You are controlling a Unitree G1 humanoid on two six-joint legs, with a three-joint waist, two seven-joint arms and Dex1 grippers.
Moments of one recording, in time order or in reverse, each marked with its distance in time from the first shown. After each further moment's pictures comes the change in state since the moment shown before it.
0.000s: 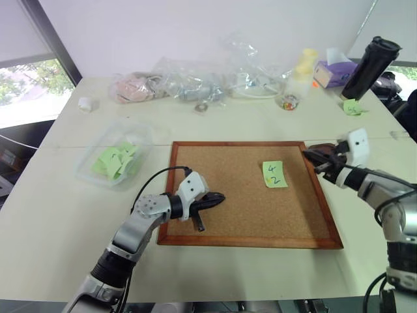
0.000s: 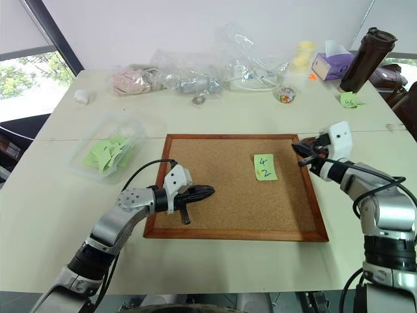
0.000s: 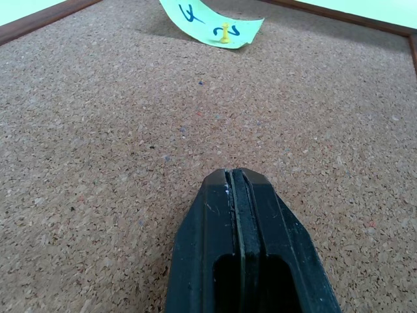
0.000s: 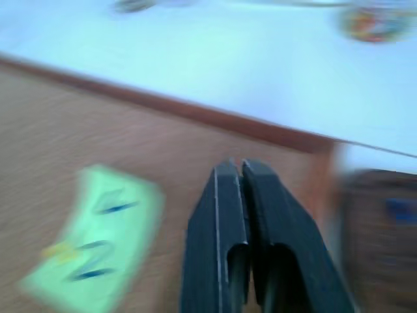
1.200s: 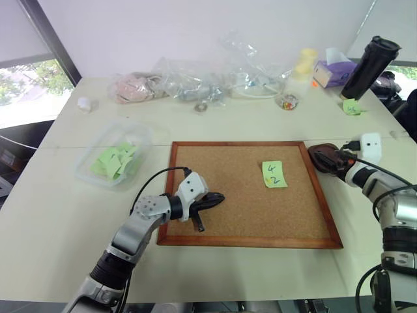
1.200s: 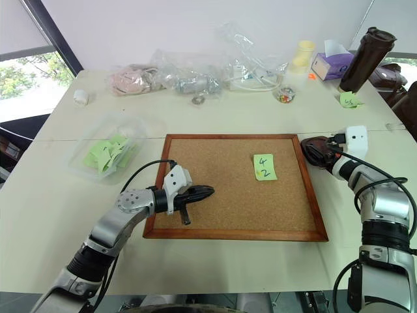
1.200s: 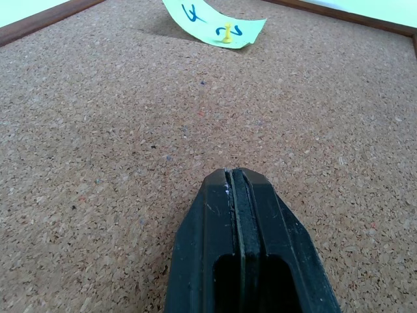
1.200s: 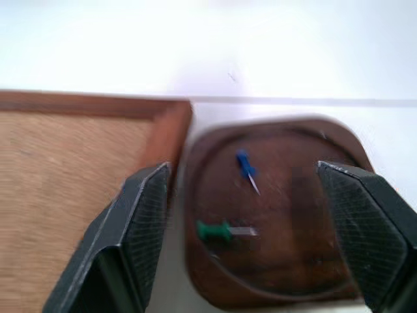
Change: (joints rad) left arm 0.011 0.003 0.000 -0.016 0.000 -0.001 0.017; right arm -0.042 0.010 -0.007 0.173 -0.041 -0.079 -0.035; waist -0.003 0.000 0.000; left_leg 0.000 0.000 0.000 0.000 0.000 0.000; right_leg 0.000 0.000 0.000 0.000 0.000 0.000
